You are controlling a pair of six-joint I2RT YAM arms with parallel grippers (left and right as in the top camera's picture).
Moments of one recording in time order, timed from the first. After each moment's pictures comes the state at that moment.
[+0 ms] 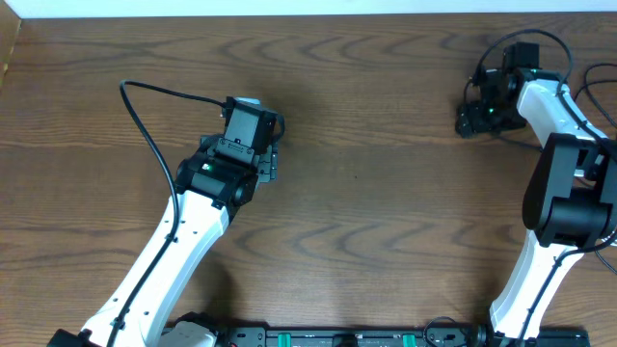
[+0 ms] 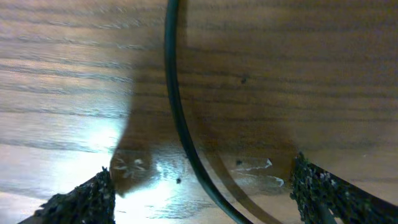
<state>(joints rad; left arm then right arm) -0.39 1.35 1.10 -0.80 -0.37 -0.24 -0.13 2.19 1.59 -0.74 -0.07 -0.26</state>
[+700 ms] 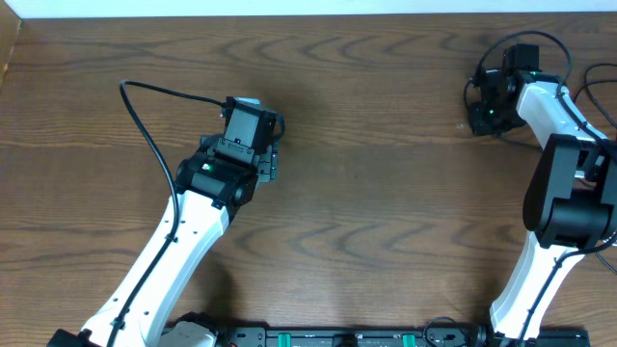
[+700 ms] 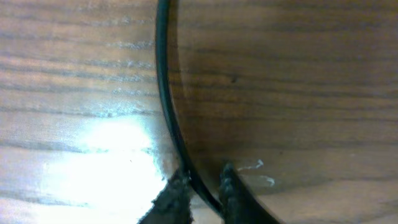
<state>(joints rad) -0.39 1.35 1.10 -0.80 -0.37 -0.24 -0.13 2.18 1.57 -0.72 -0.05 -0.27</state>
